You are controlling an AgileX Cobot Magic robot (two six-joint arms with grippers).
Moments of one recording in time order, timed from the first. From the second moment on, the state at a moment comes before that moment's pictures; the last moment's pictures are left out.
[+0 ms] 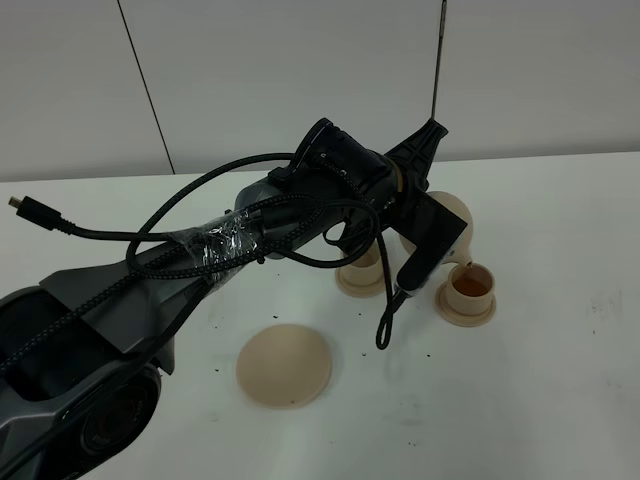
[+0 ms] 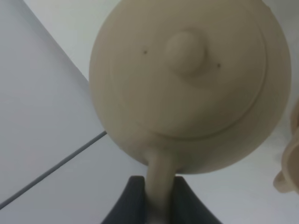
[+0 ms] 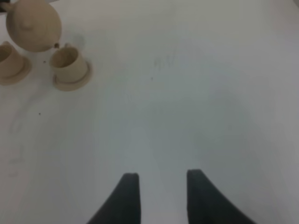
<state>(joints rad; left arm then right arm) -0.68 2.36 -2.02 0.37 0.46 1.54 -0.02 -0.01 -0.48 0.09 1.07 0.07</state>
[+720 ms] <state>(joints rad) -0.68 2.36 -2.02 0.36 0.45 1.57 -0.02 -0.01 -0.48 0.09 1.07 0.07</state>
